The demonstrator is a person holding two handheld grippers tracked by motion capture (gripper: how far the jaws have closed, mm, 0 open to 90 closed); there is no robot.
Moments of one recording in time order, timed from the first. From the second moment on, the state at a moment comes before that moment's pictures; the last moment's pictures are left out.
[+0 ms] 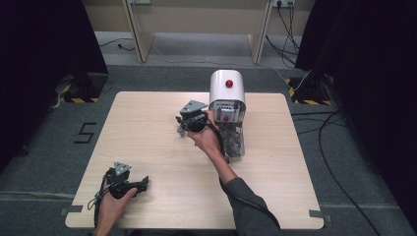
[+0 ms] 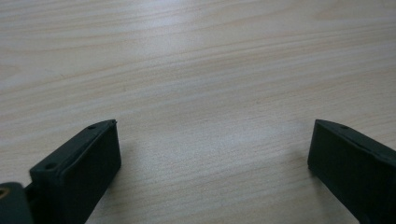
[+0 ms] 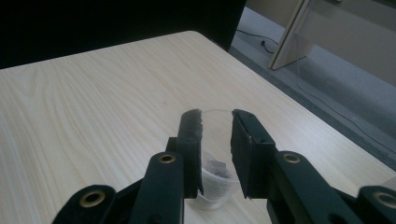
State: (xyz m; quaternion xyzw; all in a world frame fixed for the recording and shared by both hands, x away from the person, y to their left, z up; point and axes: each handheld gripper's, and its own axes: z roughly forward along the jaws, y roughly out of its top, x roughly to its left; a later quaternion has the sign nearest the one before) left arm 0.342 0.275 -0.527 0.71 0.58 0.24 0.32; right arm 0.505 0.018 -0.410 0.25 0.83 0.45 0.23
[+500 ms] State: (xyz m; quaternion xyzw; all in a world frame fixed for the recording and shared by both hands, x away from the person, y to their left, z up) left arm 0.342 0.275 -0.528 0.71 0.58 0.24 0.32; right arm 0.496 0.005 -0.411 0.25 0.82 0.46 0.22
